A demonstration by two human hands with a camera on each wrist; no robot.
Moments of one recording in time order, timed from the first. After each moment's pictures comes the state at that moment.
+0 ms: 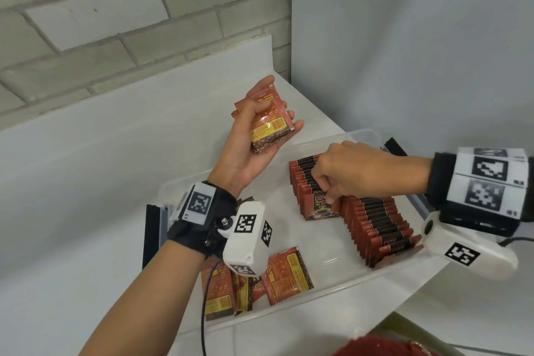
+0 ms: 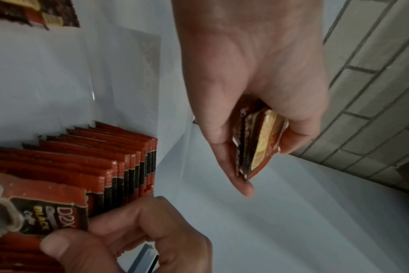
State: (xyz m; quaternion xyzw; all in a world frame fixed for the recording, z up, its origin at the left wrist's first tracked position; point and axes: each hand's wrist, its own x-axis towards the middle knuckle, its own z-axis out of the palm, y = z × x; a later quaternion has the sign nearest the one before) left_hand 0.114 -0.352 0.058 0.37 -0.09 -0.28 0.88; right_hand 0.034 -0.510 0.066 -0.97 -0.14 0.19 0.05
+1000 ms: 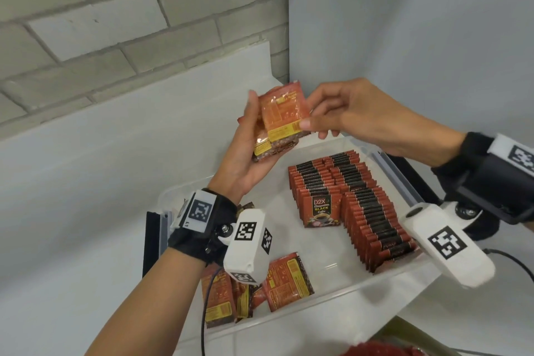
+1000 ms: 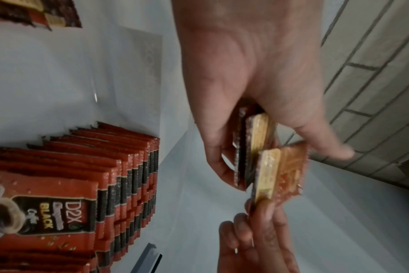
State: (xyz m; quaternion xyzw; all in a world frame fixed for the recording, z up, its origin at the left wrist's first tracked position) left_hand 0.115 -0.356 0.057 0.43 -0.13 -0.30 0.84; right_hand 0.048 -0.519 0.113 -0.85 0.02 0.00 0.53
